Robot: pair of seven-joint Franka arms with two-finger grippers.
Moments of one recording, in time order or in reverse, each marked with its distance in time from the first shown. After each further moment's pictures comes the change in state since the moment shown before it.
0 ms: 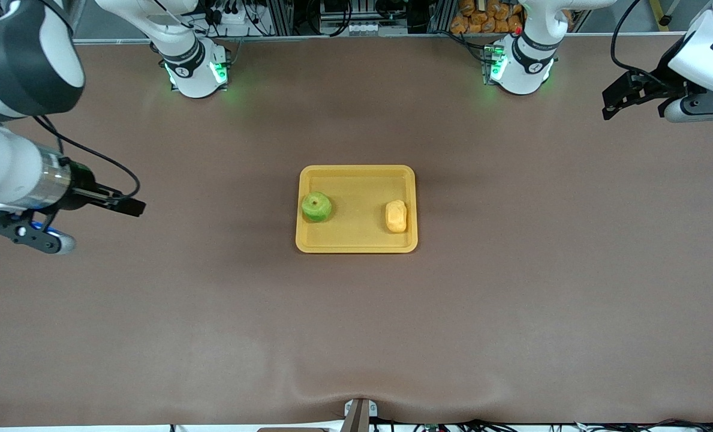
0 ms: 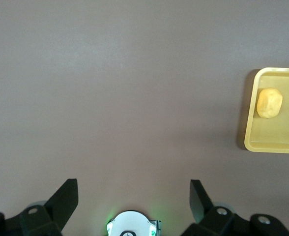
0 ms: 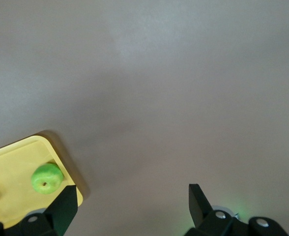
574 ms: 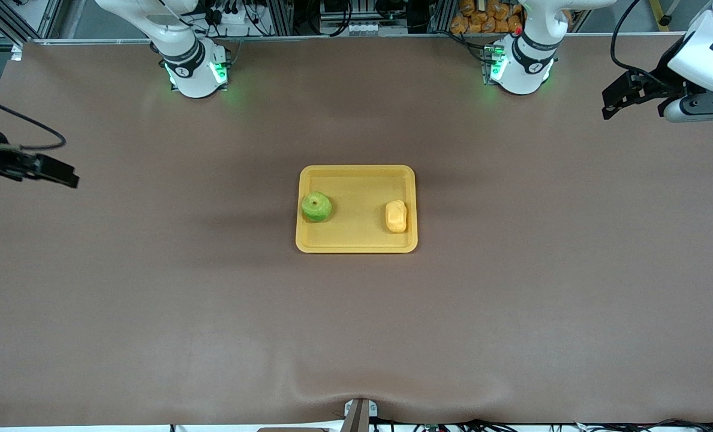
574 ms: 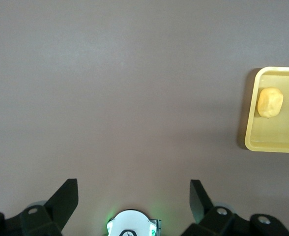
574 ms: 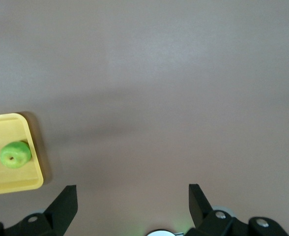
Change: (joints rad) left arm 0.002 0.000 0.003 0.000 0.000 -0.004 0.000; right arm 0.001 -0.131 -0.145 0.001 0.002 -0.056 -0.371
